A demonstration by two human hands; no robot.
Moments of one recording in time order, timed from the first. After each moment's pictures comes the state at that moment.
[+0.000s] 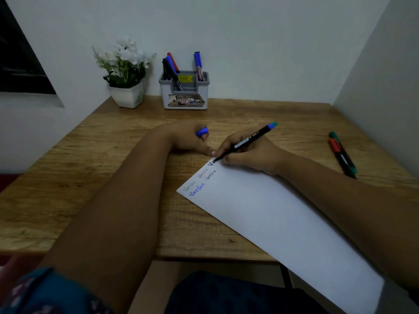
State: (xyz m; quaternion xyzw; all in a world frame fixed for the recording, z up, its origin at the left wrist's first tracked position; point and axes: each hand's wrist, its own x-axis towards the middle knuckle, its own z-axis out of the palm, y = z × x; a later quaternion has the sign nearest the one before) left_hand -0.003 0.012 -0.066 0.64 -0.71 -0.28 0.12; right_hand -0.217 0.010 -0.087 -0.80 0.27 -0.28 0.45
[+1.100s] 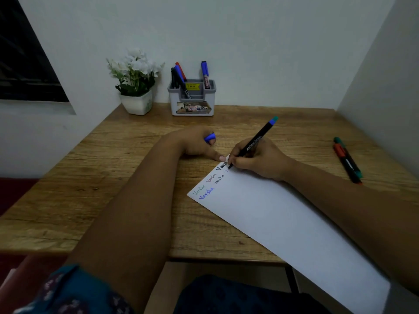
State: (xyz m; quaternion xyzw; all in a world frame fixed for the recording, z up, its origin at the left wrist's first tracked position) left_hand -0.004 0.012 -0.067 0.65 -0.69 -0.29 0.13; right_hand -0.214 0.017 -0.084 -0.83 0.31 -0.29 0.36
